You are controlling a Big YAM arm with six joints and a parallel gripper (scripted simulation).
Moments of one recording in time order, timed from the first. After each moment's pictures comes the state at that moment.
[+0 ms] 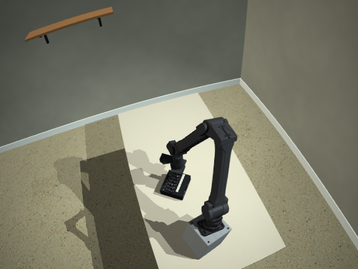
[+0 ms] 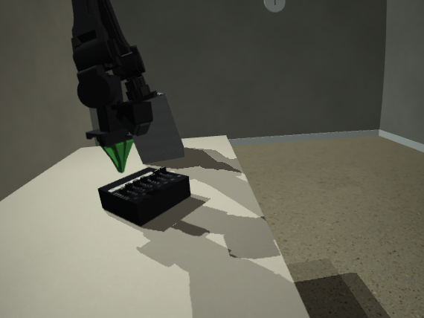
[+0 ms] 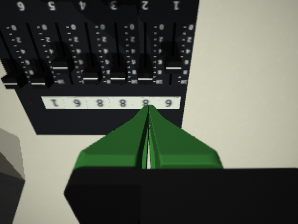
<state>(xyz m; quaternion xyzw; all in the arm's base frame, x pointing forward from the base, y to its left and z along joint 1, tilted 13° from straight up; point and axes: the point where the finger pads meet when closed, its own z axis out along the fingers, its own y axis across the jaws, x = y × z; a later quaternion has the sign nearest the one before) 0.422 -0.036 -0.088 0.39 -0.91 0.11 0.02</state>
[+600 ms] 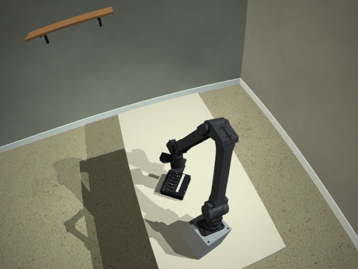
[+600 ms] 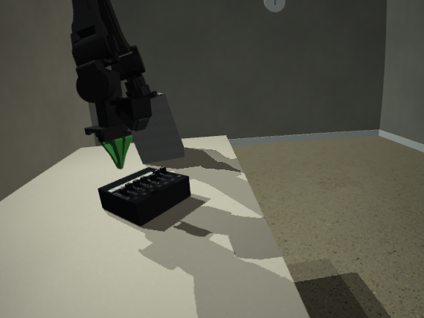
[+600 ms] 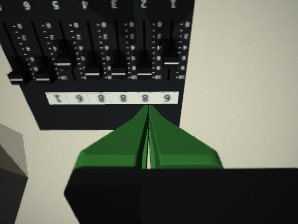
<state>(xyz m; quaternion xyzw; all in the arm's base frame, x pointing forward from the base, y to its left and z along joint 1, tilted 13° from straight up) 0.422 -0.034 -0.080 0.39 -0.91 0.11 0.02</state>
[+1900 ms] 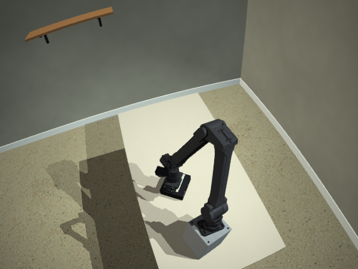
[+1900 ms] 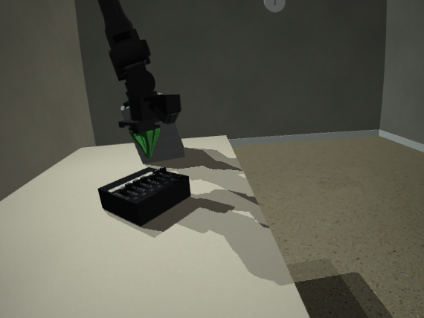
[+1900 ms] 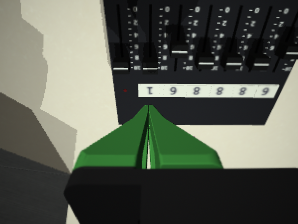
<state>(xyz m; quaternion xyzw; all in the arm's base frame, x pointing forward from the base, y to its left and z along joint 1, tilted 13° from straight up) 0.349 0.019 -0.100 0.39 -0.91 0.11 0.03</state>
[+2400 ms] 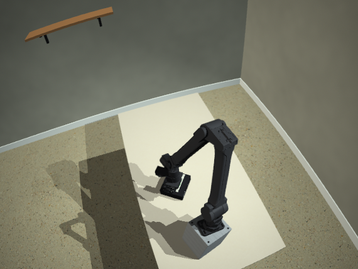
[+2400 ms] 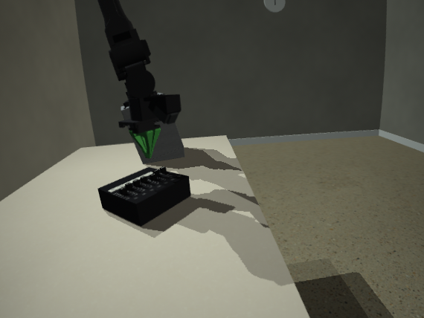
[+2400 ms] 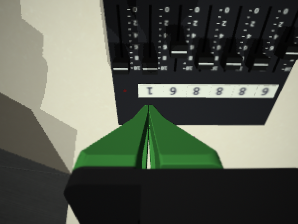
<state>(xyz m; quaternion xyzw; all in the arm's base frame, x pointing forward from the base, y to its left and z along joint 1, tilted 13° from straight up) 0.349 0.019 -0.100 0.39 -0.91 0.11 0.03</state>
